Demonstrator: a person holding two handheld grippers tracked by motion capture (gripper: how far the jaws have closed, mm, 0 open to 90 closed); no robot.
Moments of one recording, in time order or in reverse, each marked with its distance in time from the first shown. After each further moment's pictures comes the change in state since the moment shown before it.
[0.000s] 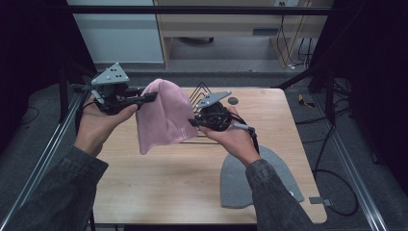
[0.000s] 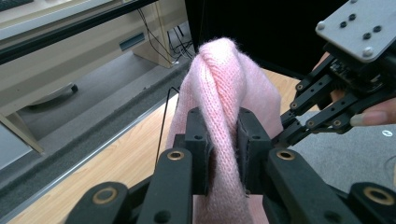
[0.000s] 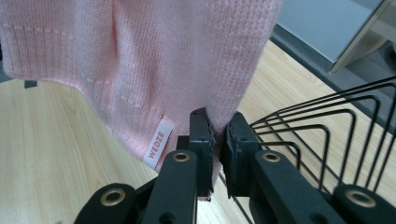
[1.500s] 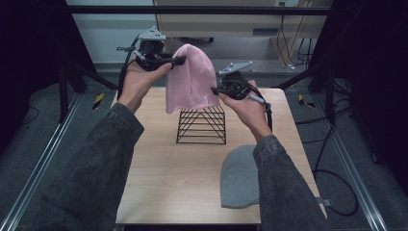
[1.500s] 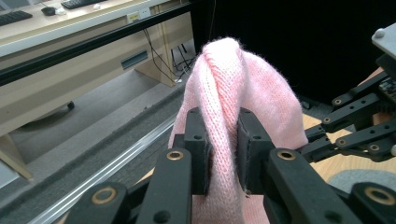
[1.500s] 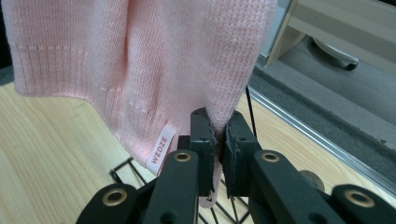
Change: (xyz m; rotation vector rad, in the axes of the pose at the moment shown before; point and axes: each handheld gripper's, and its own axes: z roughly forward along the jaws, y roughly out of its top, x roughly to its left) left arm 0.055 0.060 0.115 -0.049 -0.004 -0.022; right arm -0.096 0.013 -0.011 -0.018 -0.212 0.111
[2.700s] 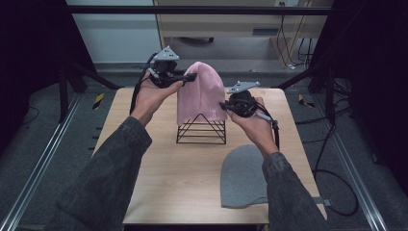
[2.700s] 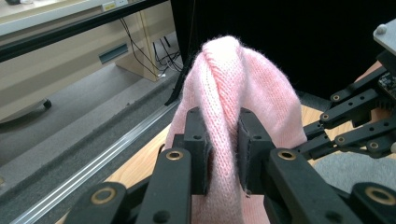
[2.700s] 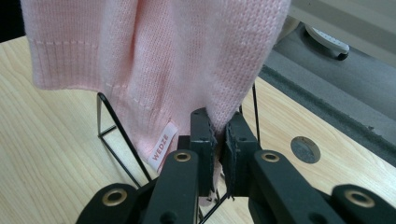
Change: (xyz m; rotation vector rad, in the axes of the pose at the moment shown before) left arm -0.026 -0.035 0.027 0.017 -0.066 0.013; right arm 0.005 -0.053 -0.005 0.022 -0.034 -0.019
